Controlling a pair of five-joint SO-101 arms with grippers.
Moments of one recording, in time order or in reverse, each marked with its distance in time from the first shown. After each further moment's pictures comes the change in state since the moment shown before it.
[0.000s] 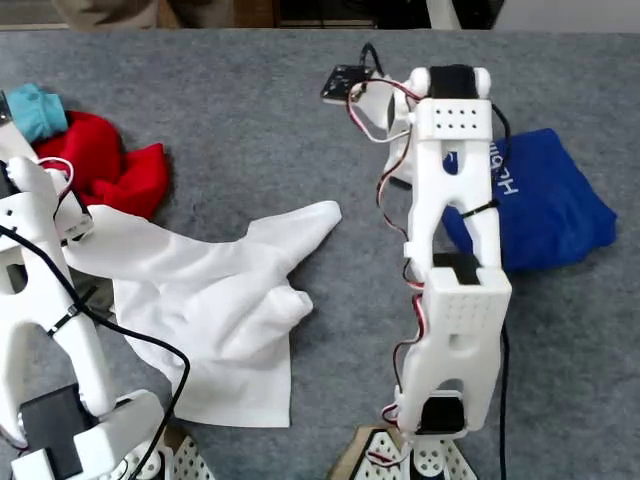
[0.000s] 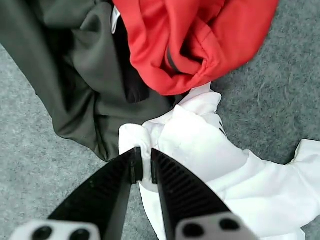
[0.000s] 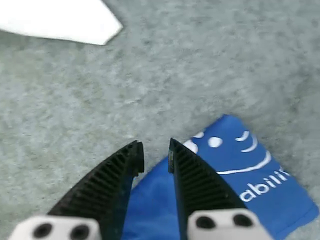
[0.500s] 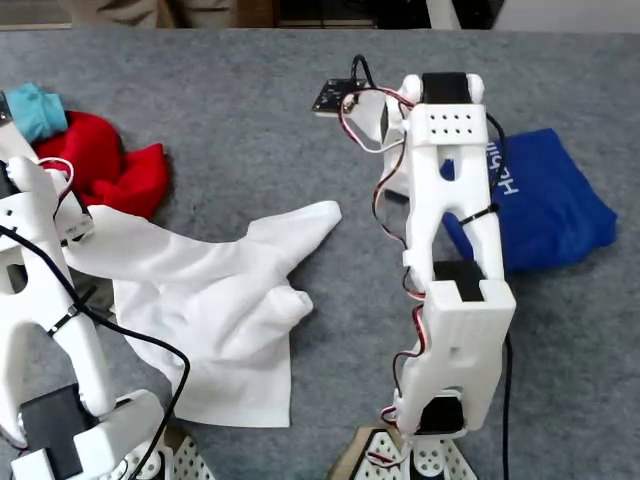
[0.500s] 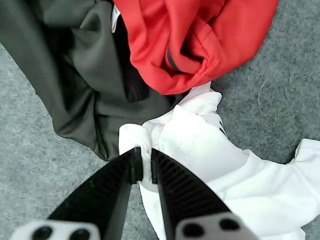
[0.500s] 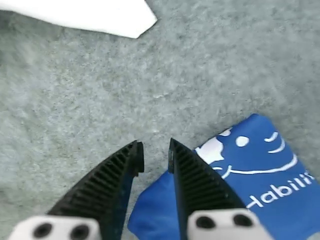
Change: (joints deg) left arm 0.0 0.0 0.0 0.1 0.0; right arm -0.8 -4.8 9.0 0.0 -0.1
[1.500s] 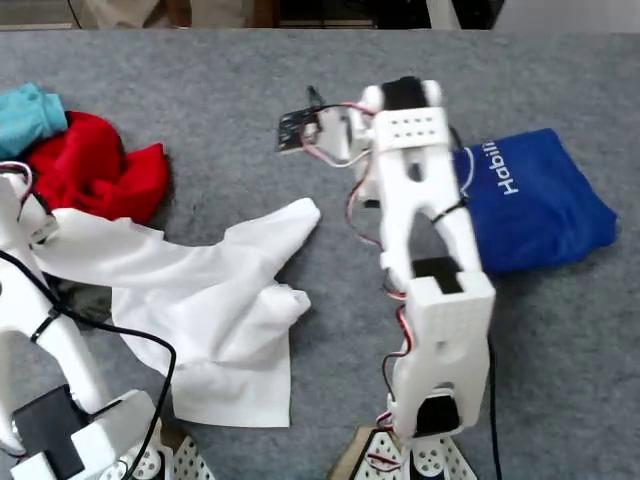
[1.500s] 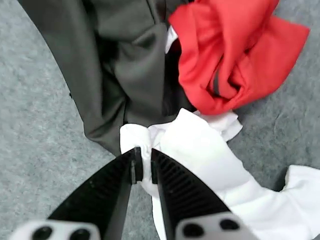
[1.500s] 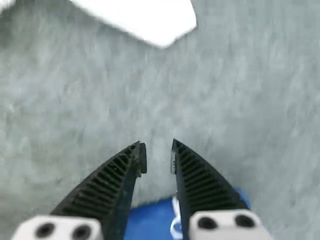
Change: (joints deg) left arm -8.0 0.0 -3.9 0.0 0.0; right arm -8.4 4.2 1.1 -6.2 14.9
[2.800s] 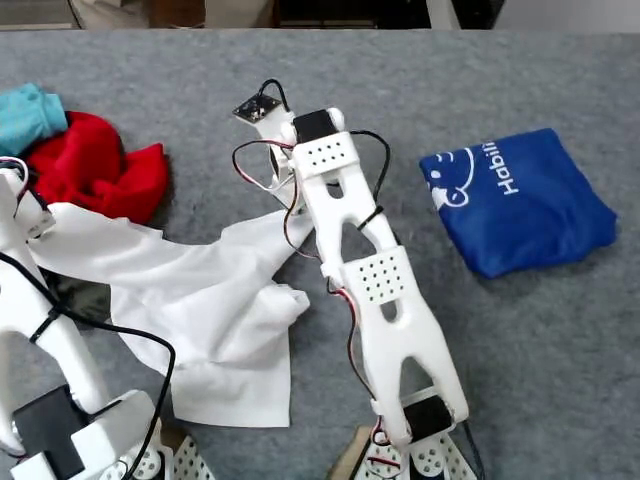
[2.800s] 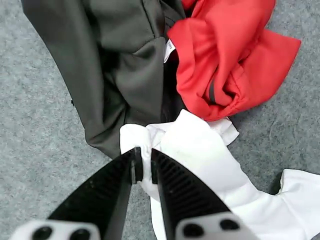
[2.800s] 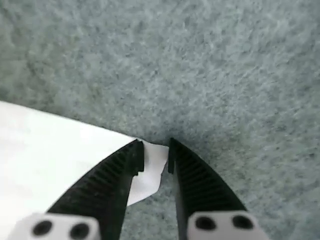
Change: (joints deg) left arm 0.0 0.0 -1.1 0.0 0.0; right arm -10.5 37.7 -41.6 3.3 -55.3
